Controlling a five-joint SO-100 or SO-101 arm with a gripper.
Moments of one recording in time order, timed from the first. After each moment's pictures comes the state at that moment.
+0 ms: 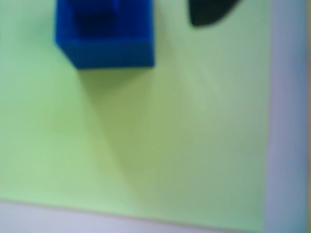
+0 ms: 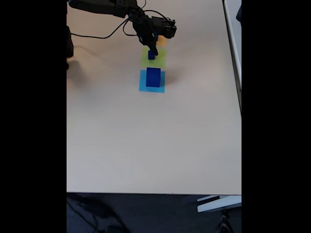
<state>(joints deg) -4.5 77.5 94.5 43.8 87.7</state>
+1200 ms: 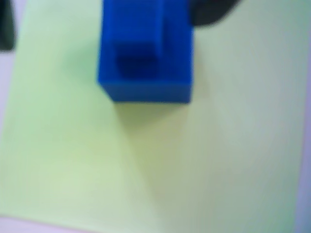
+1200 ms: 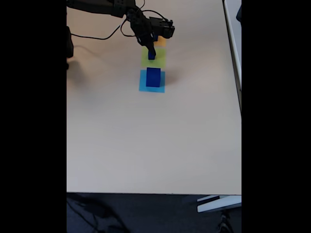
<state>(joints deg) -3.2 80.5 95.8 46.6 83.8</state>
